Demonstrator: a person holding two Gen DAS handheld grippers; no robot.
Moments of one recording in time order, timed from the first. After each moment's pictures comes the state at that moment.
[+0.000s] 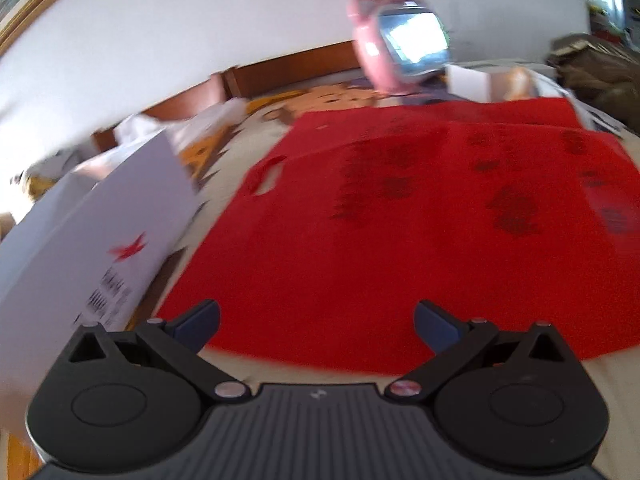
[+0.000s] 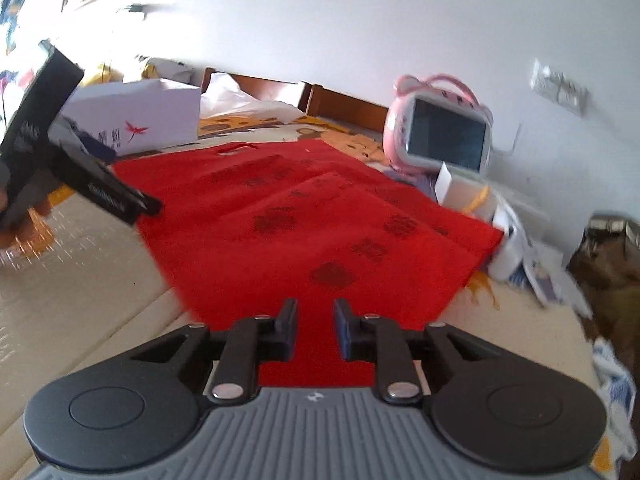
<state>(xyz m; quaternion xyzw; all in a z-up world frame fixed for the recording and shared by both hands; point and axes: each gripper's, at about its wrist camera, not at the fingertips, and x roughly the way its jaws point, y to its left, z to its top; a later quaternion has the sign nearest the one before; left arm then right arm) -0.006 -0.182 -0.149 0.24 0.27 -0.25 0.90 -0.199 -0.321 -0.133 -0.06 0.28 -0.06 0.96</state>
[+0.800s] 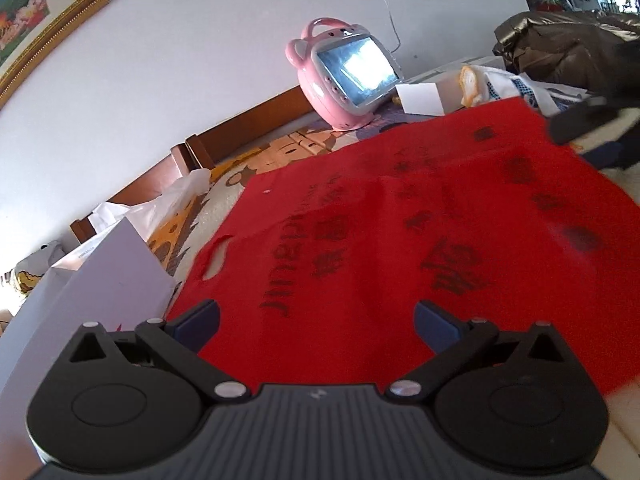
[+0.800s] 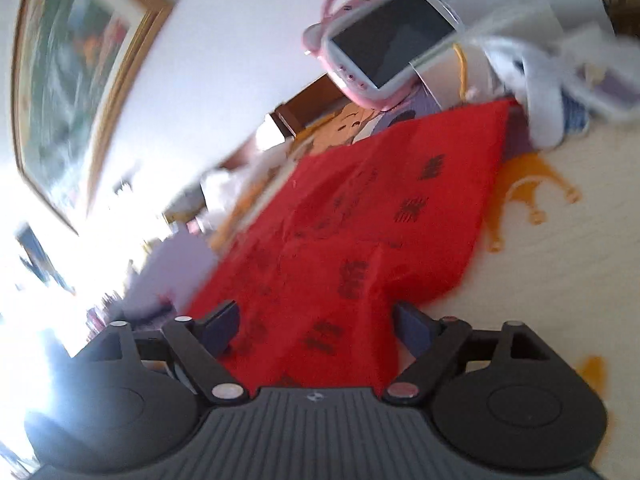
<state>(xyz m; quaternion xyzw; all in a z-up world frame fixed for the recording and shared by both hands) -0.004 -0.197 -0.156 0.29 0.19 -0.30 0.89 -0.114 -0.466 -0.164 0.40 0.23 0.02 0.89</state>
